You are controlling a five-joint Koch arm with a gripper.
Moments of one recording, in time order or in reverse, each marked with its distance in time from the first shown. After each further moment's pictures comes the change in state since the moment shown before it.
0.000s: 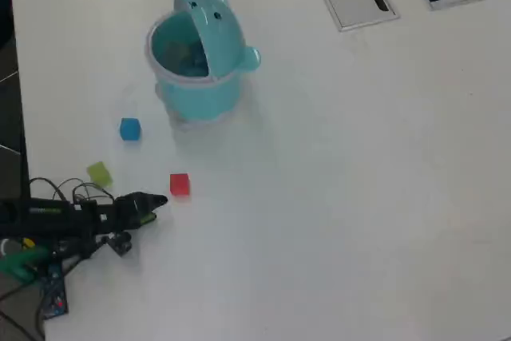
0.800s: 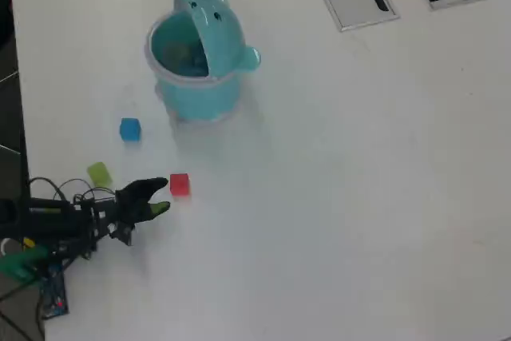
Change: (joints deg) arm 0.9 0.7 0.0 -22.9 -19.3
